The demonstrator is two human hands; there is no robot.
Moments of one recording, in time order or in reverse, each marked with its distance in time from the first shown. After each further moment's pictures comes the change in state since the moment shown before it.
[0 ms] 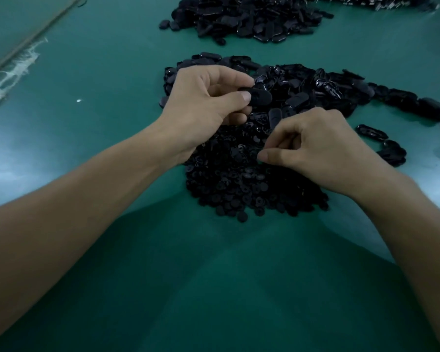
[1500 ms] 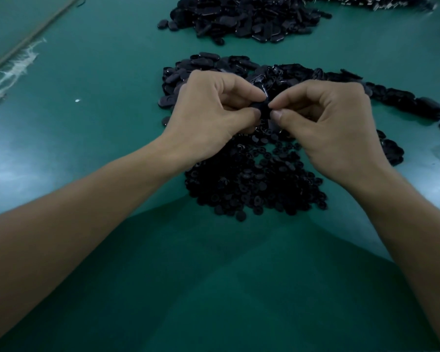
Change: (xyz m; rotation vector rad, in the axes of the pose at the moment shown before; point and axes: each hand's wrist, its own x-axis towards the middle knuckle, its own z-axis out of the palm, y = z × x) left_hand -0.010 0.000 0.007 0.226 -0.064 0.152; right_hand -0.001 -0.008 0.000 0.284 0.366 -0.068
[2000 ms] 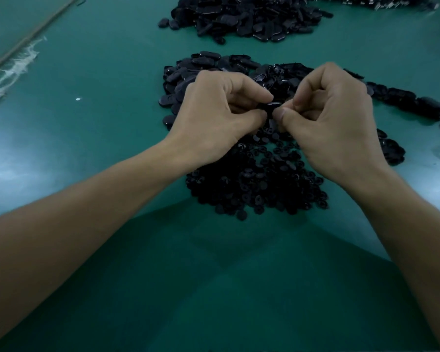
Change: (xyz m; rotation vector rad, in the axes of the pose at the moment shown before) left_hand -0.002 0.002 0.004 0.089 -0.004 0.086; right_hand 0.000 -0.003 0.001 -0.014 0.062 0.056
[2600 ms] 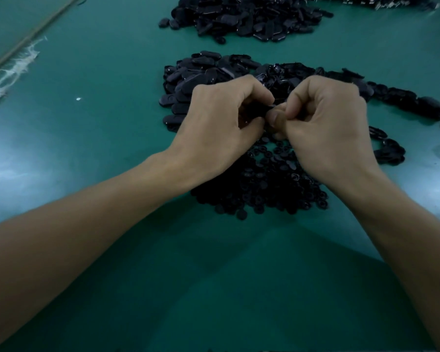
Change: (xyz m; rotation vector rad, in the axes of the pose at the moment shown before) left_hand -0.008 0.002 0.007 0.288 0.097 0.205; right_hand -0.003 -0.007 0.007 -0.036 0.024 0.046
